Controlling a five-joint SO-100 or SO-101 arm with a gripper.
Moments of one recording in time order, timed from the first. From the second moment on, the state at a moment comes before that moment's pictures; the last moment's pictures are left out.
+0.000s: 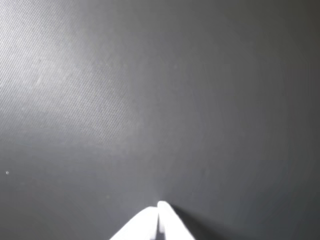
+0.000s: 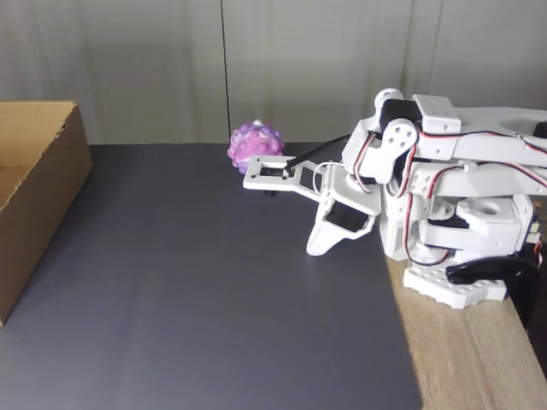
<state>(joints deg) 10.9 179.8 180.0 63.6 175.4</state>
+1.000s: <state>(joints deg) 17.8 179.1 179.1 59.2 178.0</state>
